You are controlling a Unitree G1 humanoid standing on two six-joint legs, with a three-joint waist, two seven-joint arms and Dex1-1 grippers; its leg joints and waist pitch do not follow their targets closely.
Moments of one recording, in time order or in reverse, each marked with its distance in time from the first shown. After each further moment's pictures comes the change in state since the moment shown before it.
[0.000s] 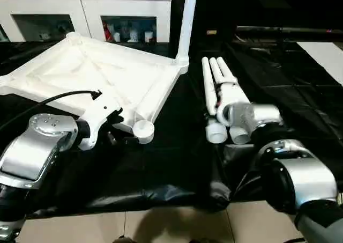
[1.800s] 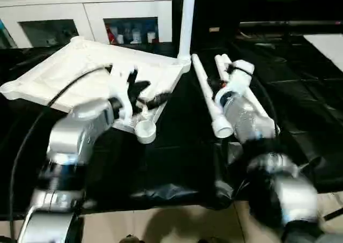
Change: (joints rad) left arm -0.210 -0.405 0.165 0.300 -0.137 -0.178 0.278; right arm 0.186 0.165 -0.144 -0.404 0.152 -0.297 -0.155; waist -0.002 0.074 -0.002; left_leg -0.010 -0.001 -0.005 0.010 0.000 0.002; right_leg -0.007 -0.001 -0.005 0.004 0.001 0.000
